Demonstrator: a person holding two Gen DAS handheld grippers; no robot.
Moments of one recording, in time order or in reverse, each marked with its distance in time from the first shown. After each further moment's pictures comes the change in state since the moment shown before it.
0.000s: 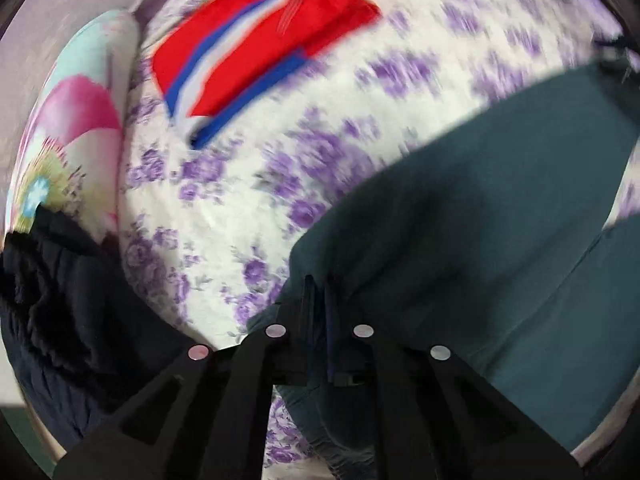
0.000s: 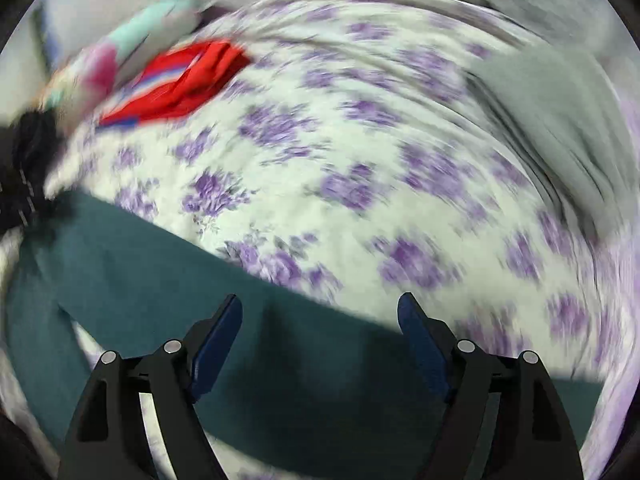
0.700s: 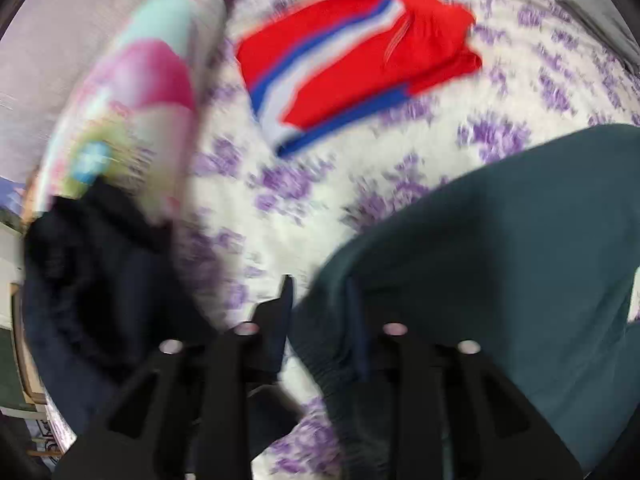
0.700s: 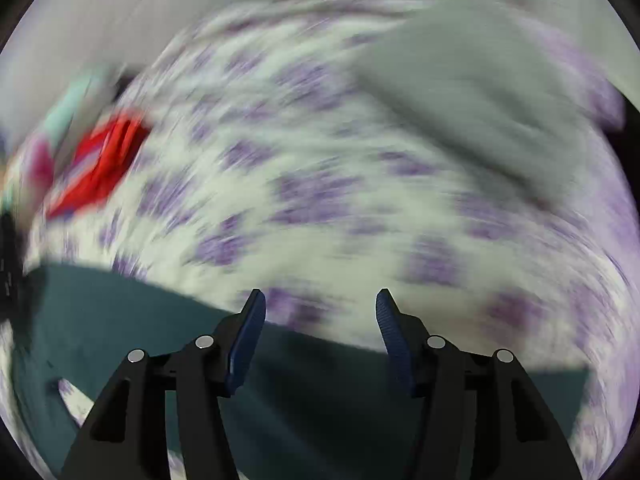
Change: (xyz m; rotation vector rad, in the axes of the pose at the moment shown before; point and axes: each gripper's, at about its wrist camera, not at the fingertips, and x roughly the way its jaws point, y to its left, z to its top) left arm -0.015 0.016 0.016 -0.207 -0.048 0.174; right arm -0.032 -0.108 -0.009 0.400 -0.126 -0.069
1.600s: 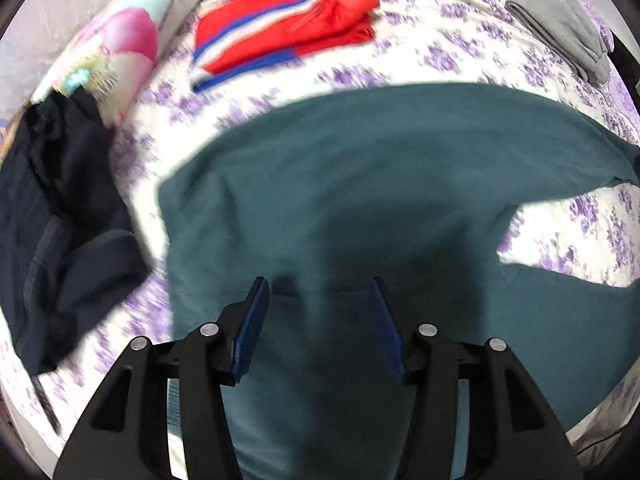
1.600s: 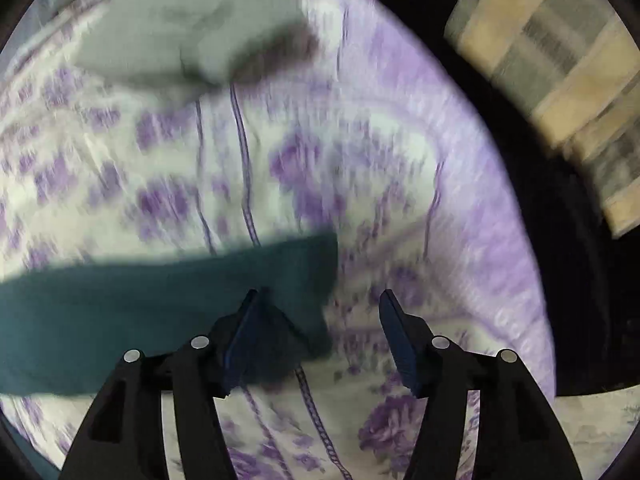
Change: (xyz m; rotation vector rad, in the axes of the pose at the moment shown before) left arm -0.056 -0.086 -0.074 -0.129 0.033 -0.159; right arm -0.025 -0.138 -0.037 0.226 0.175 -0.407
